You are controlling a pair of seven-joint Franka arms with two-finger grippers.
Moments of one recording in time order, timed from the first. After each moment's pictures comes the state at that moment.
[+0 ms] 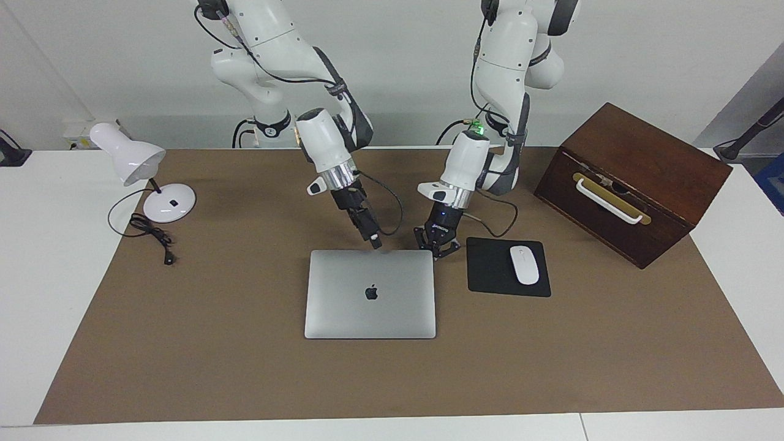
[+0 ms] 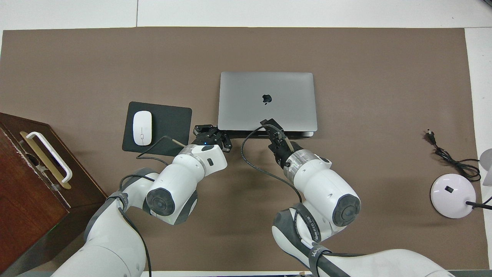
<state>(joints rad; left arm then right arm) -0.61 0.38 0.01 -2.34 -0.04 3.49 0.06 0.19 0.24 0.39 -2.40 0.22 3.39 1.42</state>
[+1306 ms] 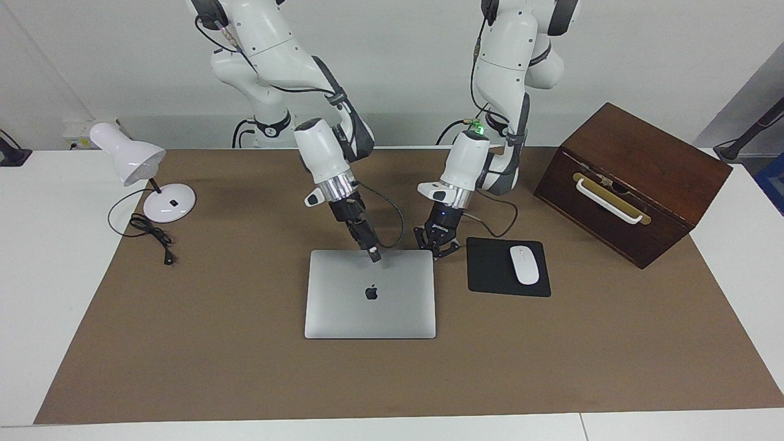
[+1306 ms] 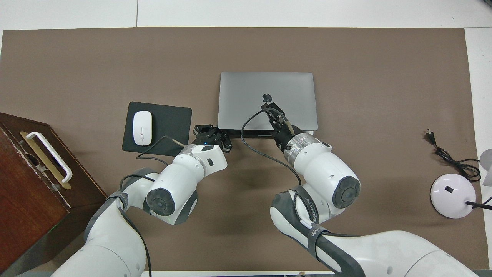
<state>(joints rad) -0.61 0.38 0.01 -2.34 -0.04 3.49 0.06 0.19 0.32 0.35 -2.27 0.22 3.37 1.37</state>
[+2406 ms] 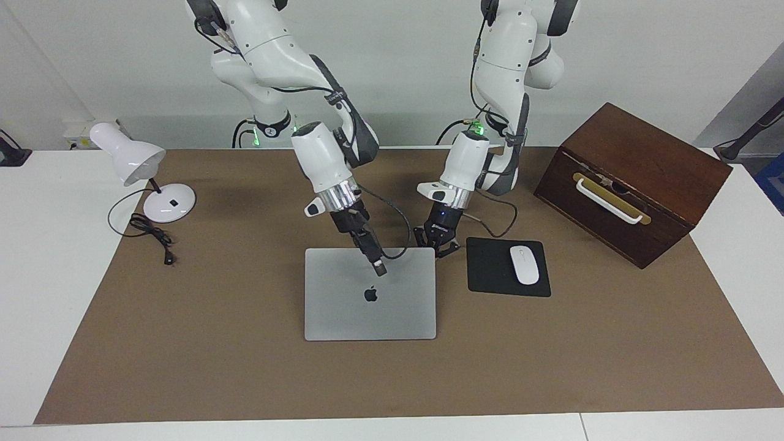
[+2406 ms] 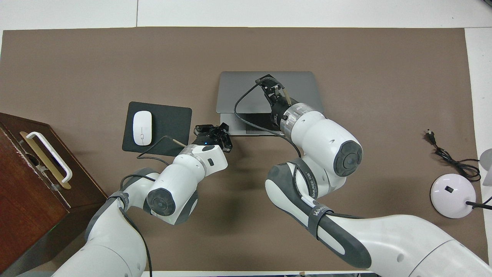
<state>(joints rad) -0.61 0.38 0.01 -2.34 -0.04 3.50 0.06 0.19 0.37 0.32 -1.99 0.22 3.13 1.37</state>
